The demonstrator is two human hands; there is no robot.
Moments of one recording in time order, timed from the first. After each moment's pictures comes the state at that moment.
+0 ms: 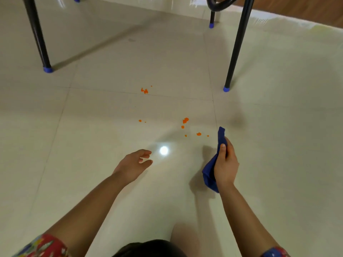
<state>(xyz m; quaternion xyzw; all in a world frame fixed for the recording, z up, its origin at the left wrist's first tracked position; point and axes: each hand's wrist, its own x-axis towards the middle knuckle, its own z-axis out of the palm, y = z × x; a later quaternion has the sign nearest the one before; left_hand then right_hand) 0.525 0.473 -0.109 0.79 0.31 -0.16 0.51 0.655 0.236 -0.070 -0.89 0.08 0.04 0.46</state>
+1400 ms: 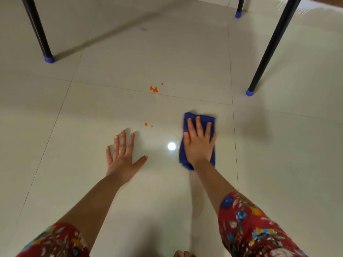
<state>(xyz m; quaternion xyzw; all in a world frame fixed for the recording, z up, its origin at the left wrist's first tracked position) 0.544 0.510 -0.184 0.90 0.35 -0.13 0.25 0.736 0.345 -0.193 -0.97 -0.22 0.09 0.07</state>
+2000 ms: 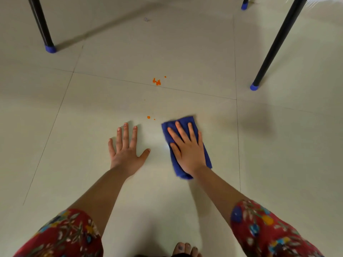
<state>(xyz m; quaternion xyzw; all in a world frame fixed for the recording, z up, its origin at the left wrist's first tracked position) 0.548 0.501 -0.178 0.90 0.36 -0.16 0.20 0.695 0.335 -0.195 -0.89 -0.43 0.10 0.05</state>
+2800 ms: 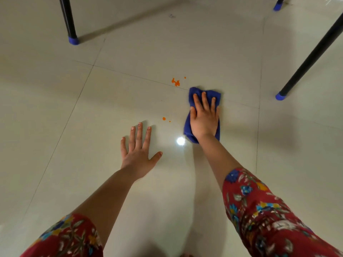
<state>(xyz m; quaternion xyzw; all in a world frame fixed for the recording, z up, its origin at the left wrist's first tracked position) 0.547 0.503 -0.178 0.90 0.35 -0.16 0.21 0.779 0.429 -0.193 -0.94 -0.30 0.09 0.10</state>
